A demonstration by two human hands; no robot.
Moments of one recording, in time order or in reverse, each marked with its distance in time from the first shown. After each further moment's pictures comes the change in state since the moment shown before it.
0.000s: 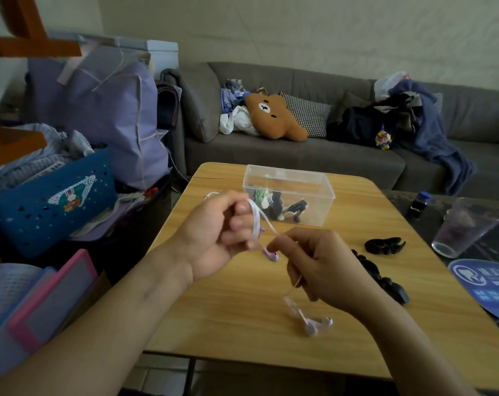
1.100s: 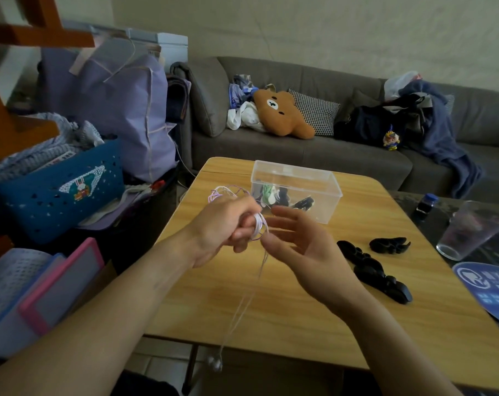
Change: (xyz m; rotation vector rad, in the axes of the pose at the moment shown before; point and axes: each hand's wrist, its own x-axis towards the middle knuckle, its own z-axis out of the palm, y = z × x) left_hand -0.004 -0.002 -0.007 0.596 0.082 0.127; right_hand 0.007 0.006 0.026 0.284 0.044 -0.009
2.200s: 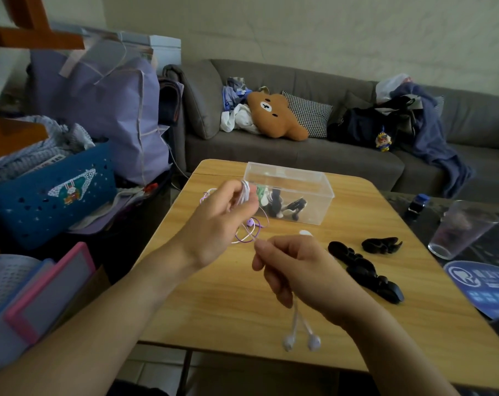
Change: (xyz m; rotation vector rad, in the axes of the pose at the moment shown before) left_hand 0.000 -0.011 -0.002 0.273 0.114 0.344; right_hand -0.011 -0.018 -0.002 0.029 -0.195 0.143
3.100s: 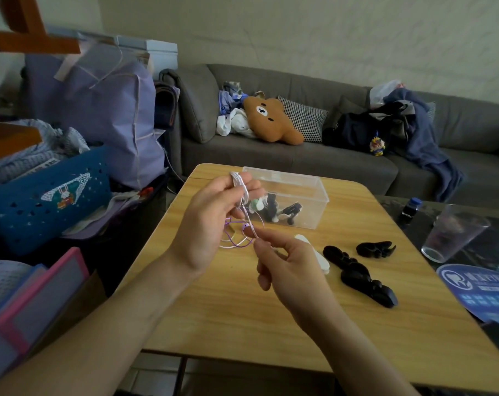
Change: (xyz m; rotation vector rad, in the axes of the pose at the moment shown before) left_hand 0.000 0.020 0.010 -0.503 0.099 0.011; right_hand 0.012 0.014 0.021 0.154 0.348 -0.052
